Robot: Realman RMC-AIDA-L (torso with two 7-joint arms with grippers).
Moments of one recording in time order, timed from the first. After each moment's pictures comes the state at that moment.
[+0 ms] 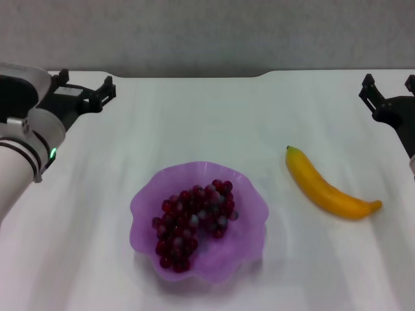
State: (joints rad) left arm -0.43 -2.03 1.78 0.89 -0.77 0.21 0.39; right arm 0.51 2.02 -2.25 -0.40 1.06 -0.91 -0.02
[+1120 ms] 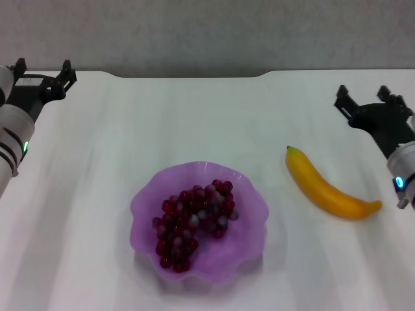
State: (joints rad) left arm -0.50 -2.03 1.72 0.67 -0.73 0.44 0.28; right arm 0.54 2.01 -2.25 -0.46 1.06 -0.74 -0.01
